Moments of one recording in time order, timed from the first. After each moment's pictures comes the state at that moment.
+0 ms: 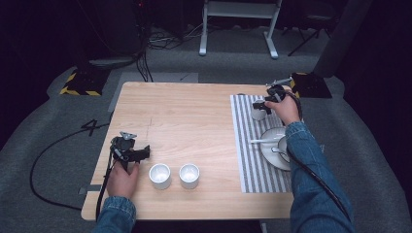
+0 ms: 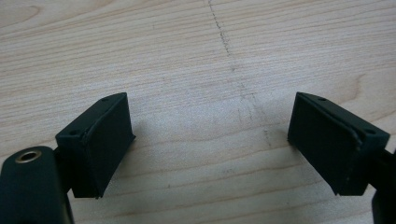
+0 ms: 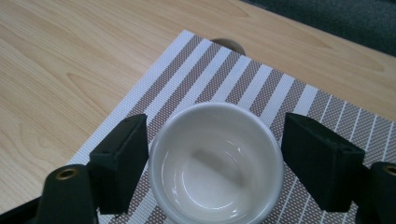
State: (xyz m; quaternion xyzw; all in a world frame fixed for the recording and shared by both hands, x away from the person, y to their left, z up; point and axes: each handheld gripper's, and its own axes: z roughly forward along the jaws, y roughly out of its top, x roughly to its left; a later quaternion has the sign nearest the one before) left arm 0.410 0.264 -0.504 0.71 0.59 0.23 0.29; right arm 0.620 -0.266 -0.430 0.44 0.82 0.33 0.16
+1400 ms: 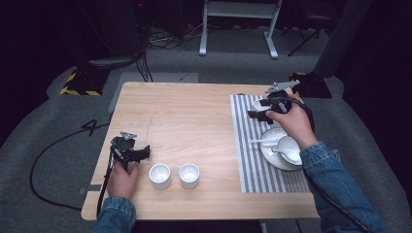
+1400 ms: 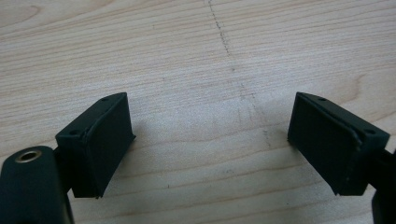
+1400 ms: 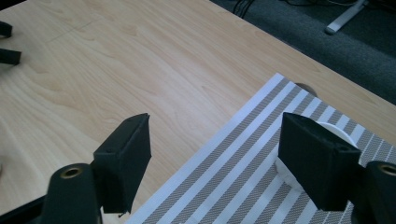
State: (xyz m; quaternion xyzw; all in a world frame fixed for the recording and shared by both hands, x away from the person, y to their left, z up) left arm 0.411 0.263 -0.504 0.71 0.60 0.23 0.29; right arm 0.500 -0.223 -0.344 0.33 0.85 0.37 0.16
